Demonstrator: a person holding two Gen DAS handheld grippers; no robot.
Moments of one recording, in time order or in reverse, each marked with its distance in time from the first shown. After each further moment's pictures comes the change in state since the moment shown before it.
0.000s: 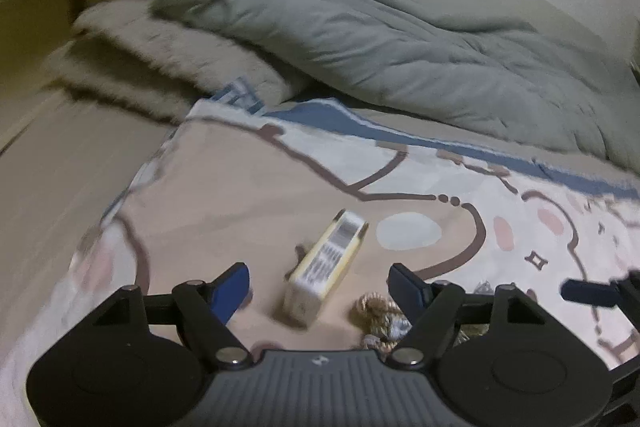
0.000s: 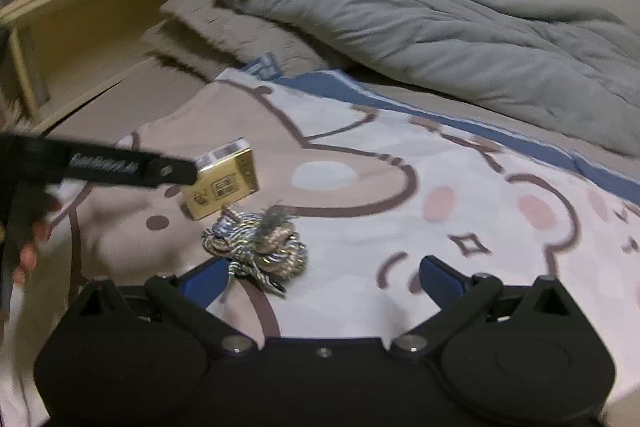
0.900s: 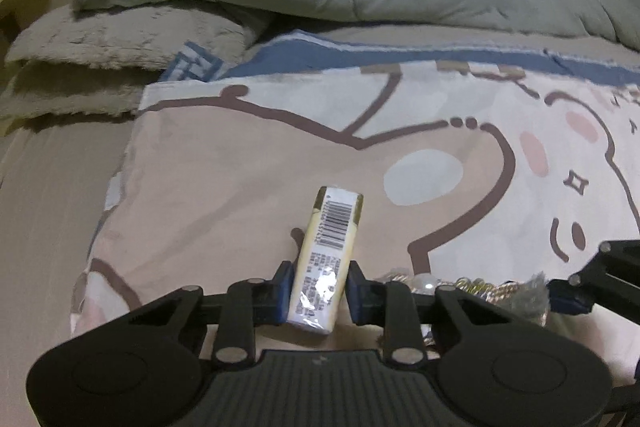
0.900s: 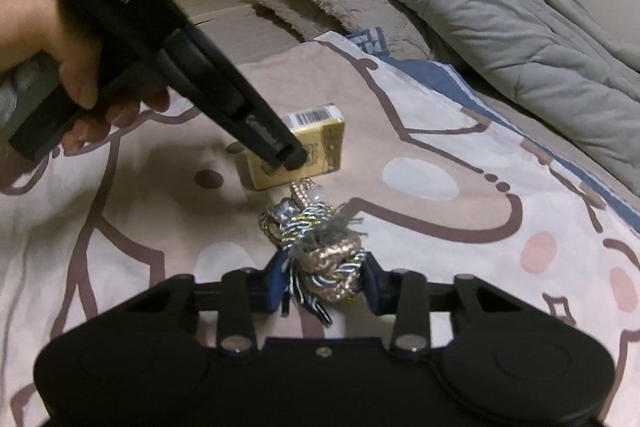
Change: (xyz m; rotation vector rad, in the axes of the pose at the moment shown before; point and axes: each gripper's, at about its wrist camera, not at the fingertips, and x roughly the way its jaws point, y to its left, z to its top) left arm 0.047 -0.023 0.022 0.220 0.255 0.067; right arm 0.039 0.028 0.002 -0.242 0.054 0.177
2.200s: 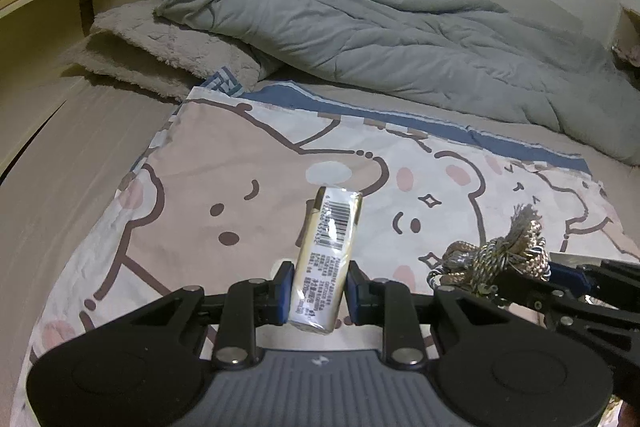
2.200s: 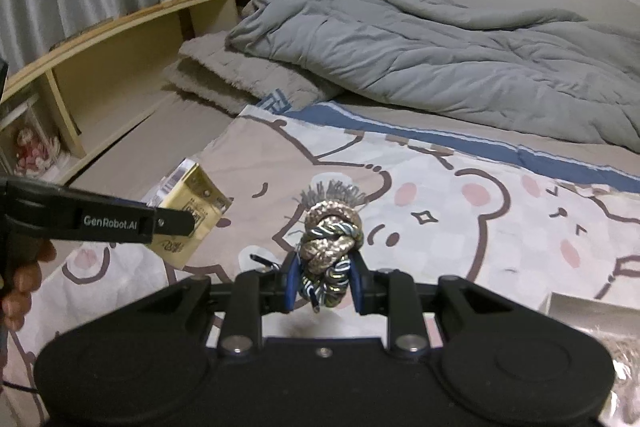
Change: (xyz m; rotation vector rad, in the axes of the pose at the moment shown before) left arm -0.197 -0.047 -0.080 -0.256 -0.127 -0.091; right arm -0.203 0.012 -0.016 0.358 -0.082 -0.180
